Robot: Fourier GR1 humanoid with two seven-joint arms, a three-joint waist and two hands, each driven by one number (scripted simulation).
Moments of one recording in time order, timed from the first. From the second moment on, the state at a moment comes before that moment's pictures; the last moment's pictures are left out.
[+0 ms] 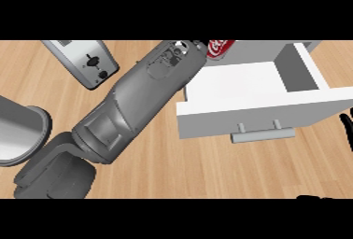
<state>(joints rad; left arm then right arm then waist) -1.49 0.00 -0.48 -0.42 0.46 0.62 0.04 0.16 -0.03 -0.25 -2.15 -0.08 0.20 0.14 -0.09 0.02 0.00</state>
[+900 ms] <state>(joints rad) -1.43 0.00 -0.62 -0.35 0.52 0.73 -0.04 0.10 -0.05 -0.24 -2.11 -0.07 0.20 0.14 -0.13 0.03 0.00</state>
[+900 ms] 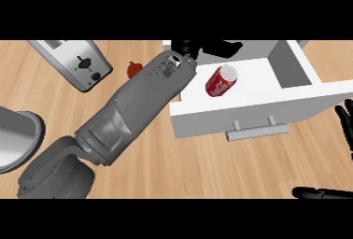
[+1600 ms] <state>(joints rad) -1.42 0.00 -0.63 -0.38 0.61 0.79 -0.07 0.09 -0.11 -0.23 -2.20 0.06 0.20 0.10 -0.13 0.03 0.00</state>
